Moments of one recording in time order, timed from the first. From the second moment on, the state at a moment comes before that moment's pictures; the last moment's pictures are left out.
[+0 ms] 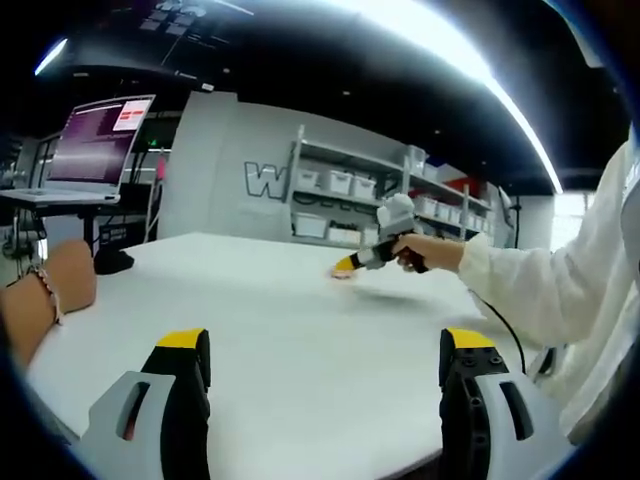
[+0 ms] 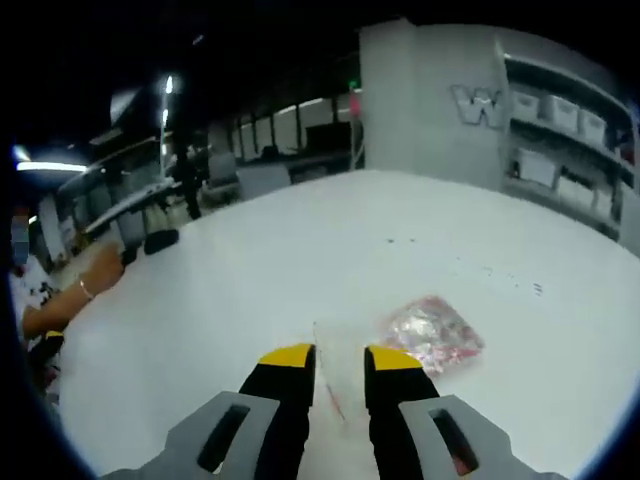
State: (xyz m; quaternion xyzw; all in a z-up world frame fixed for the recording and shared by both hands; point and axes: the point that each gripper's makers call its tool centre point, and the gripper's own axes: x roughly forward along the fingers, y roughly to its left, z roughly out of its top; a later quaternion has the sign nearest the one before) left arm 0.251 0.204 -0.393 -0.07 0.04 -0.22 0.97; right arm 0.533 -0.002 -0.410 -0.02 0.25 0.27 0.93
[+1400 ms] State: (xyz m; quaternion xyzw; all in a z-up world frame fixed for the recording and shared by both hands) left arm 0.250 0.195 -0.392 -0.07 0.04 -0.23 0.97; right arm 0.582 -0.051 -0.341 -0.14 0.02 0.15 0.98
